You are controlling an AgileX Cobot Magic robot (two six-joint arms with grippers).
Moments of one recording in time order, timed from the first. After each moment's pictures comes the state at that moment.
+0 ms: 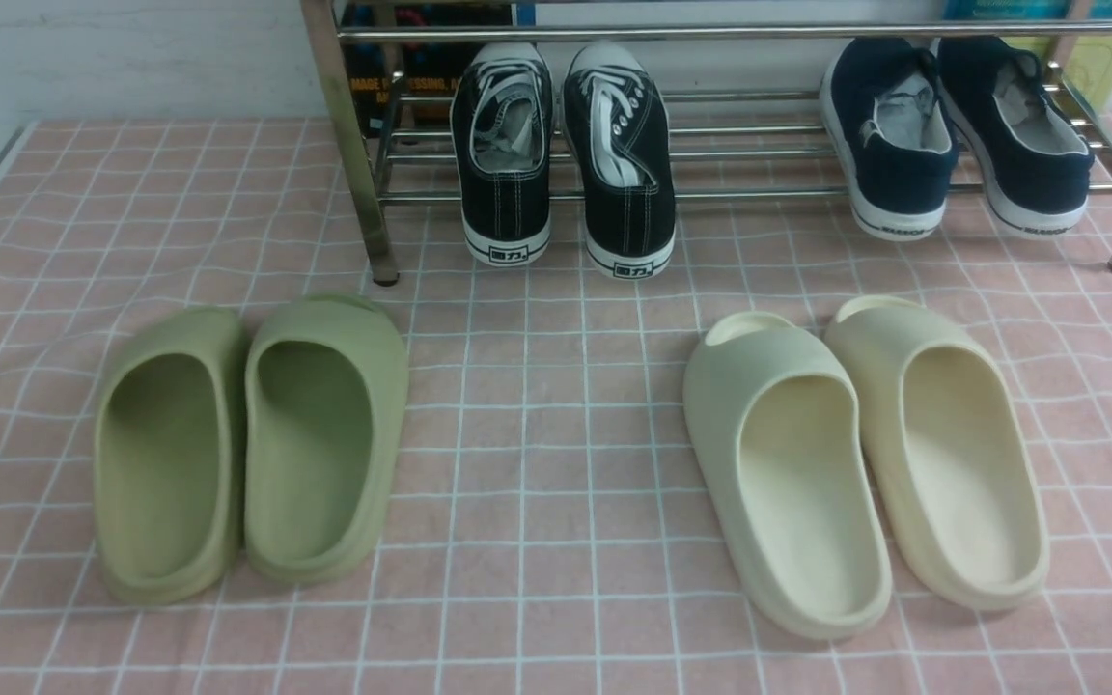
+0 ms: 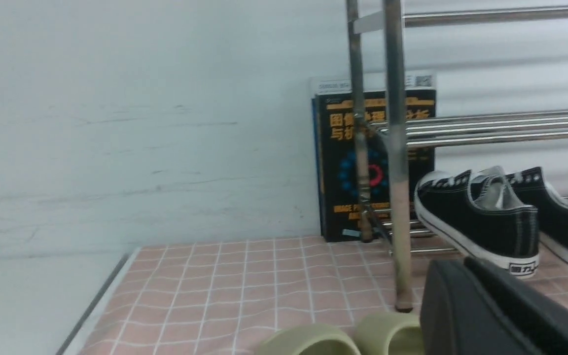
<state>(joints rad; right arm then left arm) 0.06 -0.01 0.01 0.11 0.38 0.04 -0.05 0.01 -0.14 0.02 0.03 0.06</state>
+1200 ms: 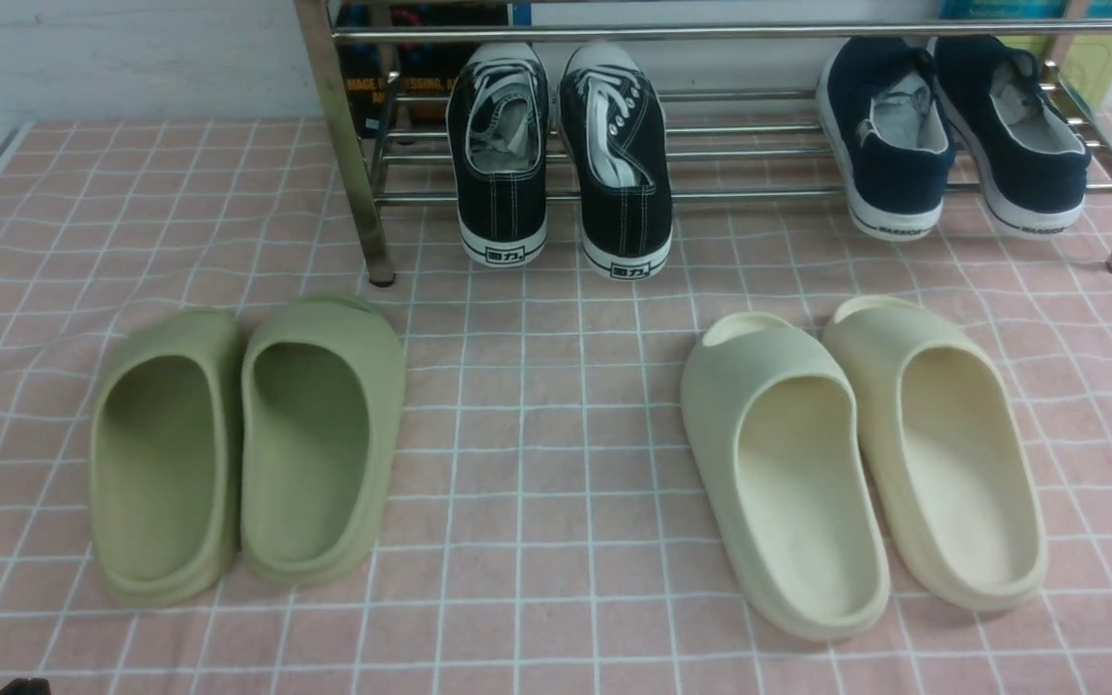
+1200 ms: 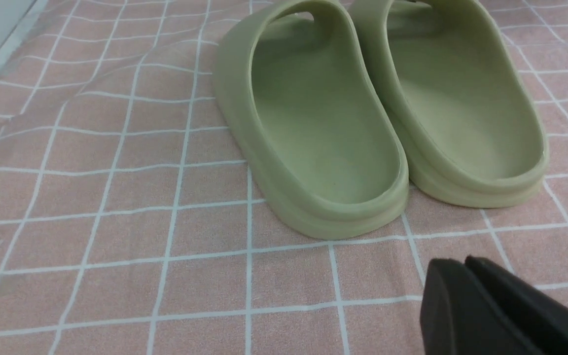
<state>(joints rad) 0.06 -0.01 0.01 0.11 0.38 0.04 -0.07 -0.01 0.02 -0.01 0.38 0.07</state>
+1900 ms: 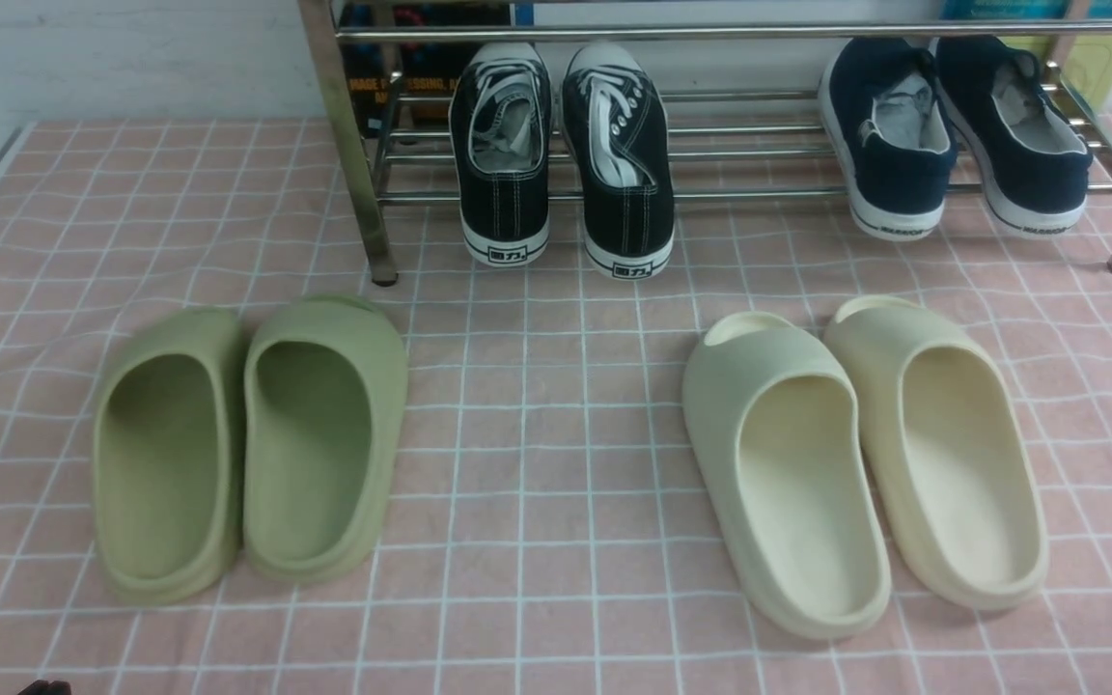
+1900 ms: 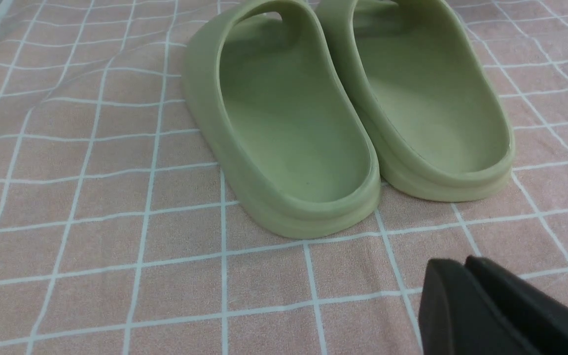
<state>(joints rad) 0.06 -0.01 0.01 0.11 0.38 0.04 -0.11 -0.01 0.02 -0.01 0.38 0.07</state>
